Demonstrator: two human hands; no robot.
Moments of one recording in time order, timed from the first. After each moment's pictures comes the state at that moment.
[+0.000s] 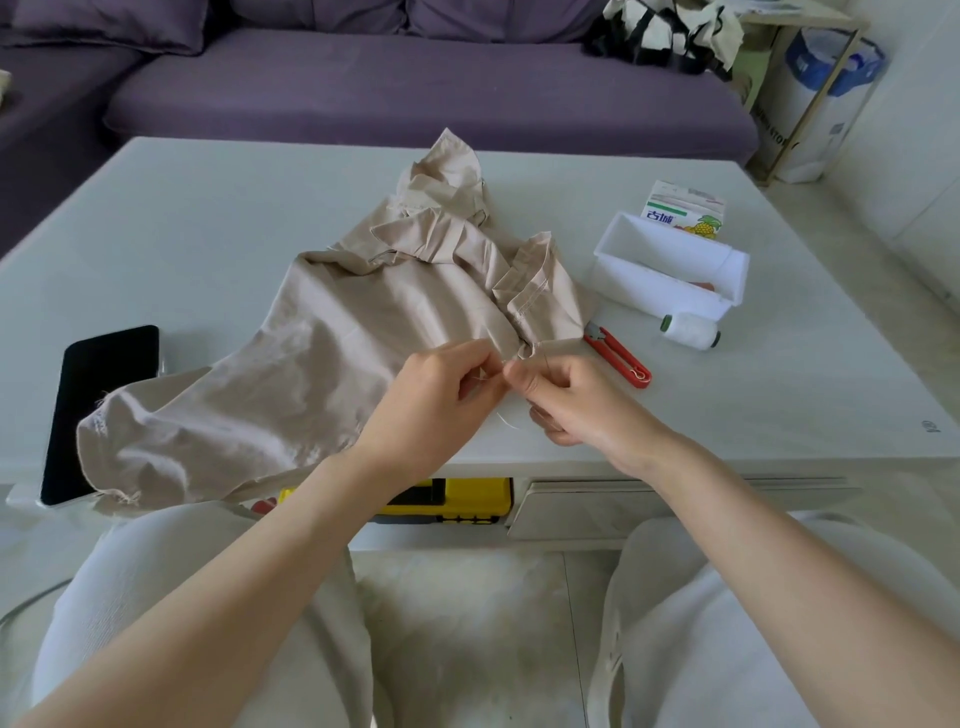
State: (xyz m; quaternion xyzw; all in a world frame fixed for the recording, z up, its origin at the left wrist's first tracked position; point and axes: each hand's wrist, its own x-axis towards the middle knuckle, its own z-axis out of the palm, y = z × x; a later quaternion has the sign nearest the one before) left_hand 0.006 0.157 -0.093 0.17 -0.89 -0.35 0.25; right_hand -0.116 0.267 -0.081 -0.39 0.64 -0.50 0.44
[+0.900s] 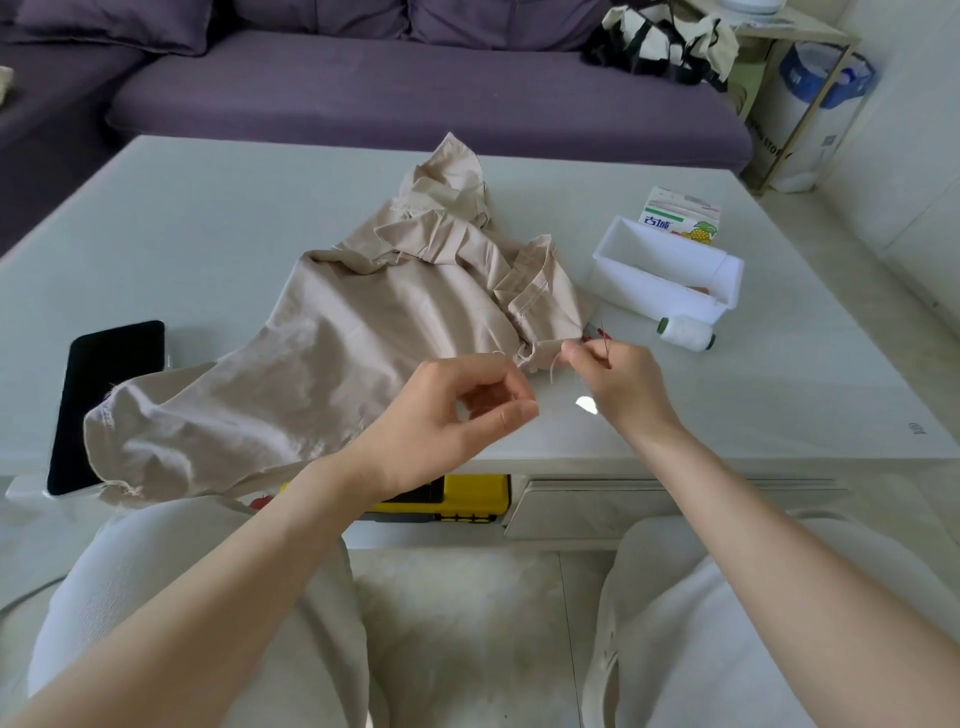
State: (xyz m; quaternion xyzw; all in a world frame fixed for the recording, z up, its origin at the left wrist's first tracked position) left_hand 0.026 0.169 -0.069 0.08 -0.83 -0.53 0.17; right_hand -0.149 0.266 -0.110 -0.28 0.85 -0.43 0.14
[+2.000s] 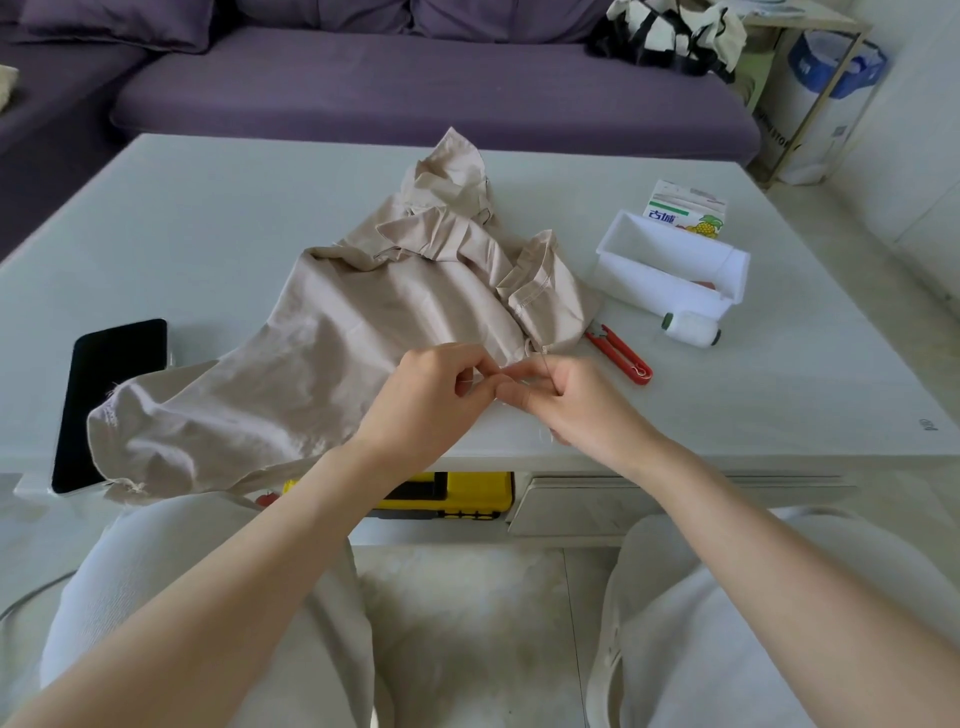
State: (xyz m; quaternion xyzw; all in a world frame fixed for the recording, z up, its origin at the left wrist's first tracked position) left_hand 0.009 0.151 -0.099 0.21 -0.89 -0.34 0.23; right_hand -0.108 0.269 -0.082 -0.42 0.71 -0.45 0.33
